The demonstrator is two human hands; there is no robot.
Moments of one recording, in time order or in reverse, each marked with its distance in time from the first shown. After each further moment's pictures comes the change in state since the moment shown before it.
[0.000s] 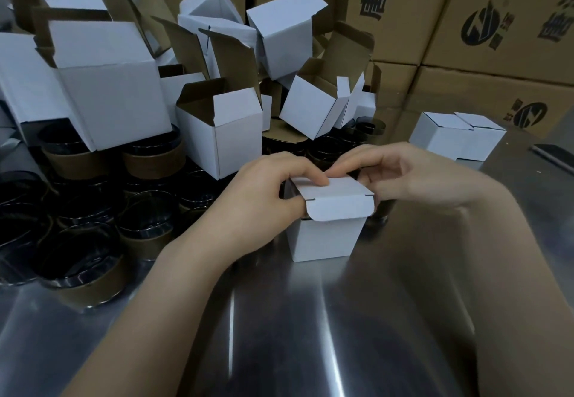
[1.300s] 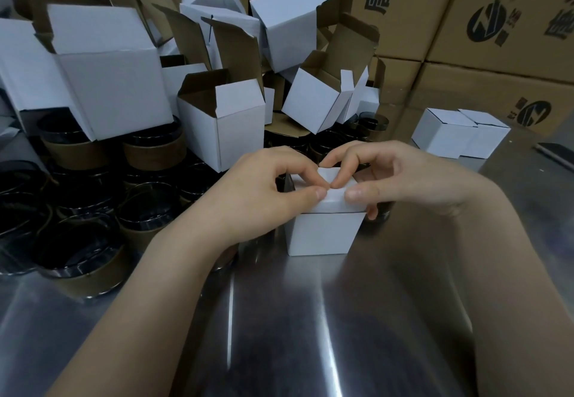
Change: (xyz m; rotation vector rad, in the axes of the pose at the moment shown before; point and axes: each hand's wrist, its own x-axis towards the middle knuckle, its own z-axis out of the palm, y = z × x) left_hand -0.002 0.003 -0.010 -0.066 -0.131 -0.041; right_hand 0.004 -0.003 0.012 0.016 -0.043 -0.036
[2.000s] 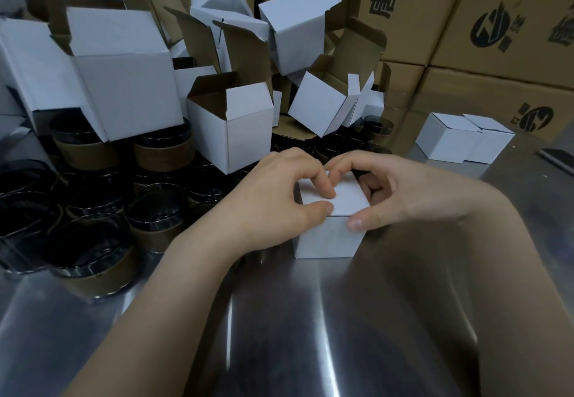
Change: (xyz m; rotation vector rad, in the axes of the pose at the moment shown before) left_hand 0.001 0.001 0.005 0.089 0.005 -0.005; right_hand 0.002 -0.003 0.007 -0.168 -0.088 0.055
